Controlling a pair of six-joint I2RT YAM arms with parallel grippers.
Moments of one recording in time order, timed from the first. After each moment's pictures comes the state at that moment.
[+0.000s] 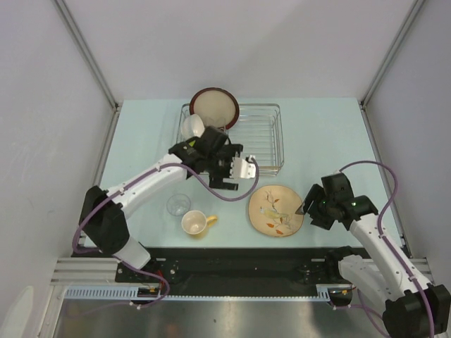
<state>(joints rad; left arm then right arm) -0.69 1.56 1.34 -0.66 0.27 1.06 0.27 0.82 0.63 -0.87 -0.06 0.82</state>
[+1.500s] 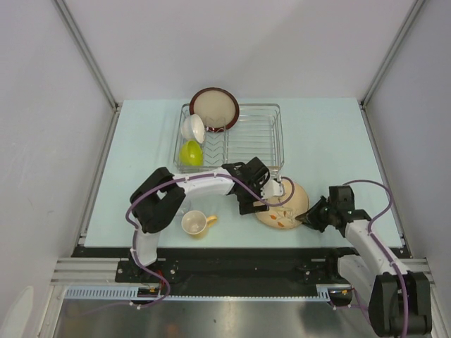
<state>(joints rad) -0.95 1.96 1.34 -0.50 0.12 0.55 0.08 0.91 0.34 -0.49 -0.29 0.87</state>
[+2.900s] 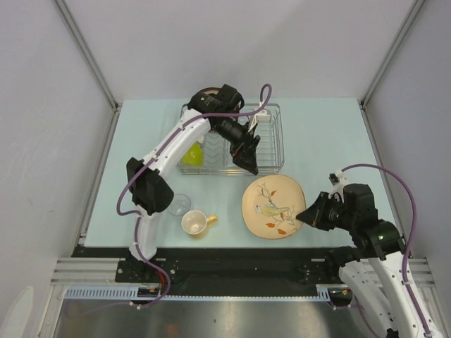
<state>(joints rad) -0.63 2.09 2.24 -1.33 0.97 0.51 0.27 0.48 0.71 -0.94 -0.39 0.59</state>
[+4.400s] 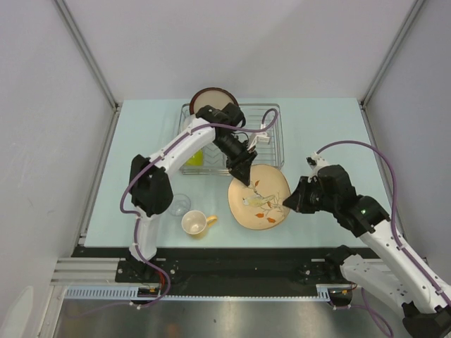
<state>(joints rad) -0.65 2.07 1.99 -1.32 0.88 0.59 0.55 0.74 0.82 -0.76 -0.16 0.60</state>
